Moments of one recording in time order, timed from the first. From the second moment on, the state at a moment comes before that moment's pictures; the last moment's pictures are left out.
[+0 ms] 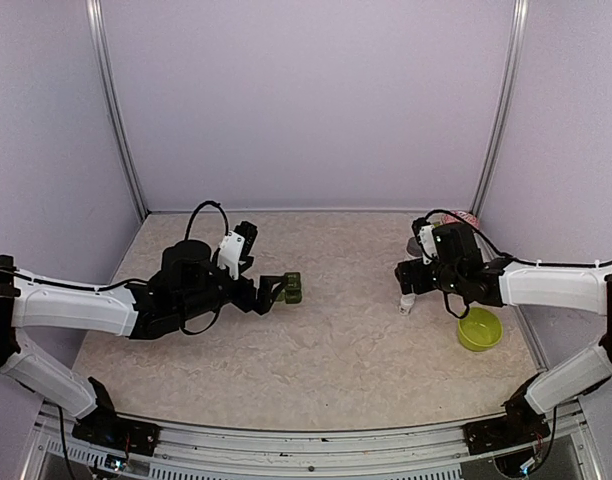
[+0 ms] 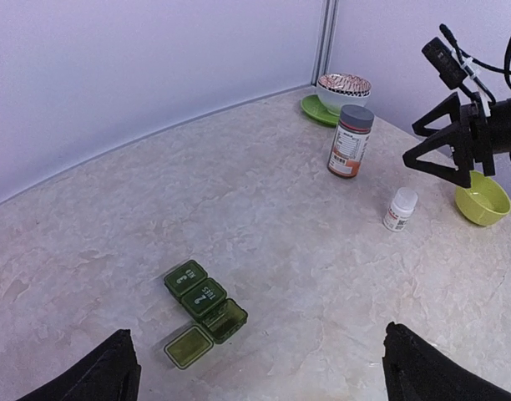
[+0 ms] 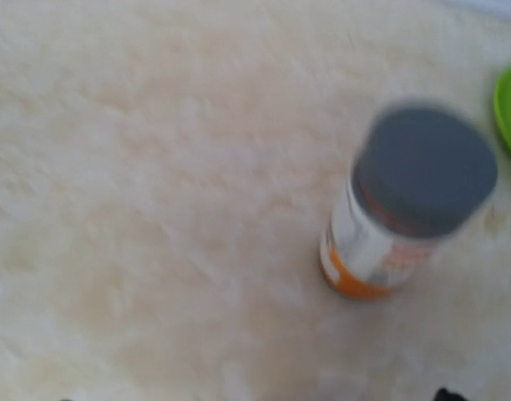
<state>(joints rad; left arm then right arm) -0.86 1.39 0.68 0.43 -0.12 -0.11 0.56 1.37 0.77 0.00 0.24 0.14</state>
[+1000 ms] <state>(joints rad) -0.86 1.48 0.71 0.41 -0.14 -0.11 0.53 1.51 0.67 0.05 0.14 0.25</state>
